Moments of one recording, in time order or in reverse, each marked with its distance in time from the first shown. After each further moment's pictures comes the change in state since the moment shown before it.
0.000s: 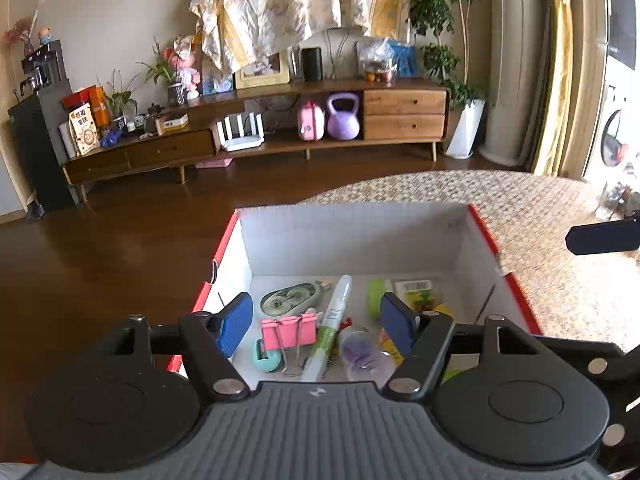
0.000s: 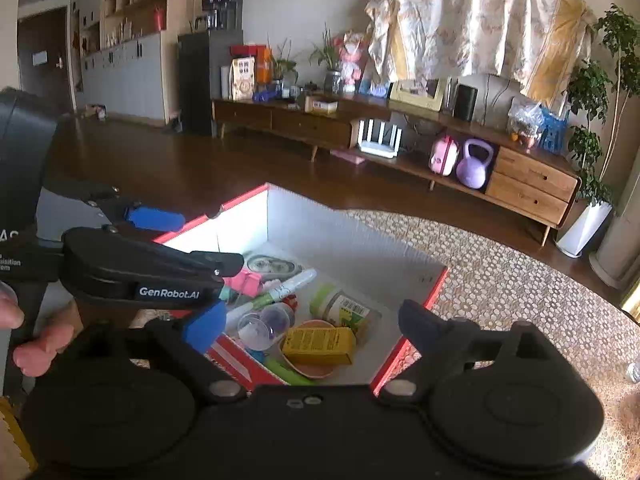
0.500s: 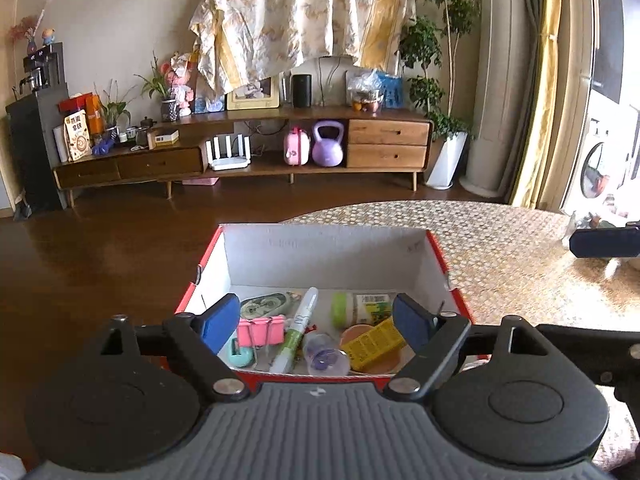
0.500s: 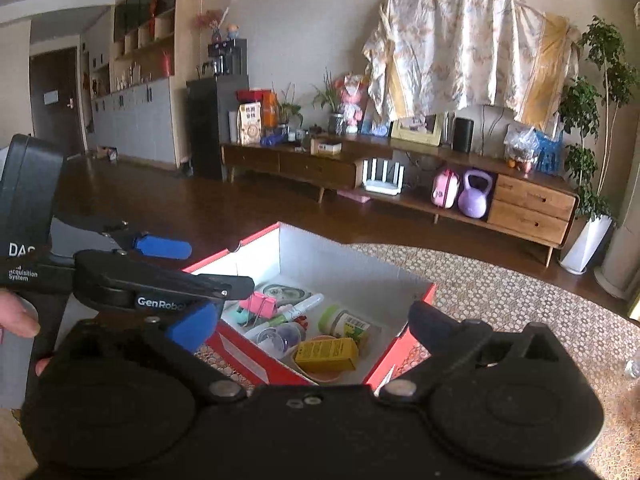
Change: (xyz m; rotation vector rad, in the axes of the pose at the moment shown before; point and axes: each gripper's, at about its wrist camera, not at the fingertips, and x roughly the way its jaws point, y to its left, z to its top) left arm -0.047 -0.011 -0.010 -0.052 -0.077 -0.061; right arm -0.054 -0.014 -0.012 0.031 -0.136 0.033
